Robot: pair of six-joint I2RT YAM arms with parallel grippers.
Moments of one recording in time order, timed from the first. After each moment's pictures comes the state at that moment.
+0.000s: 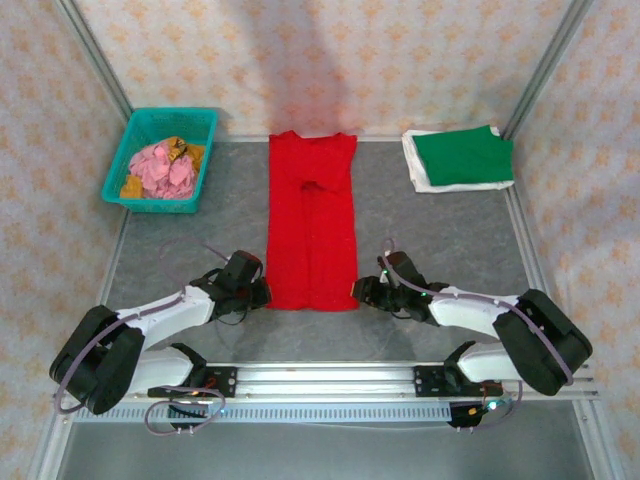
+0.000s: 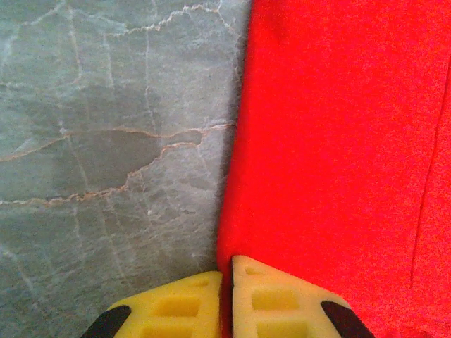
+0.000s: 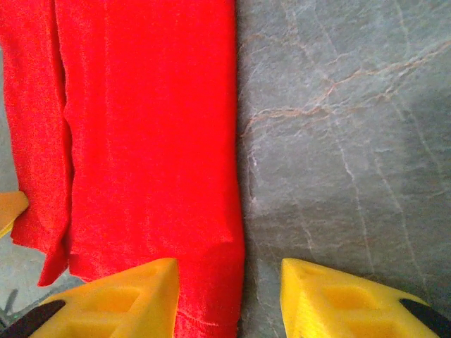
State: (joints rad) left arm -0.50 1.24 0.42 -0.25 0.07 -0.81; right arm 0.66 1.33 0.38 0.08 -0.25 0.89
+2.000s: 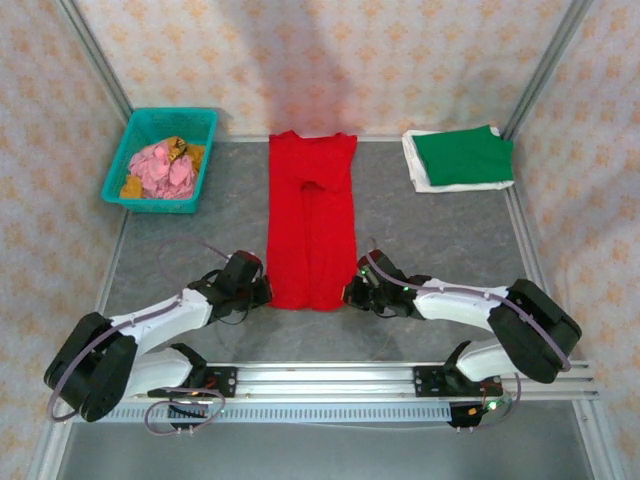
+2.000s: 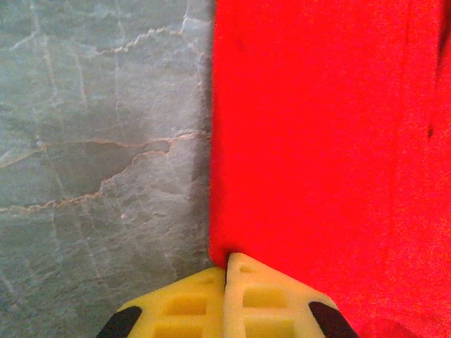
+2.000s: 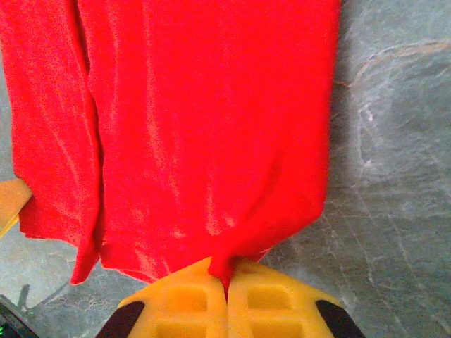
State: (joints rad) left arm -0.53 1.16 0.42 -0.25 0.05 -0.81; right arm 0.80 1.37 0.53 -0.07 -0.19 1.01
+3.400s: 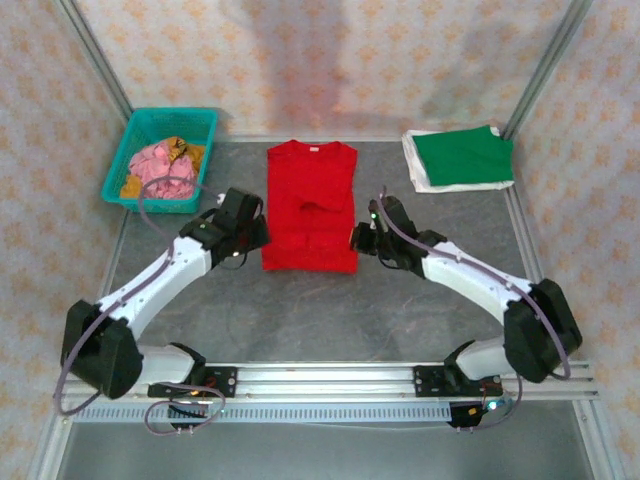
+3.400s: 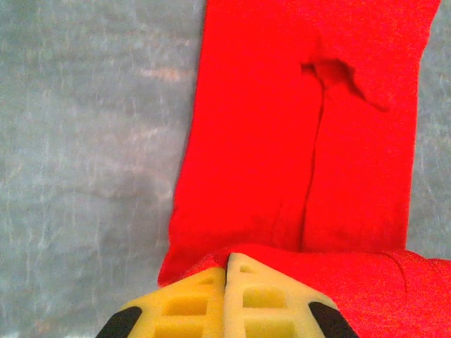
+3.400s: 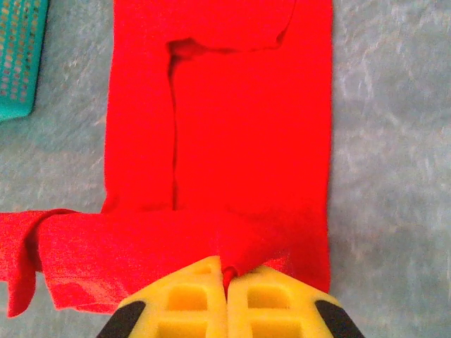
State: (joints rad) left arm -0.40 1.33 1.02 -0.63 -0.11 -0.71; right arm 0.59 1.39 0.91 -0.28 -0.07 0.72
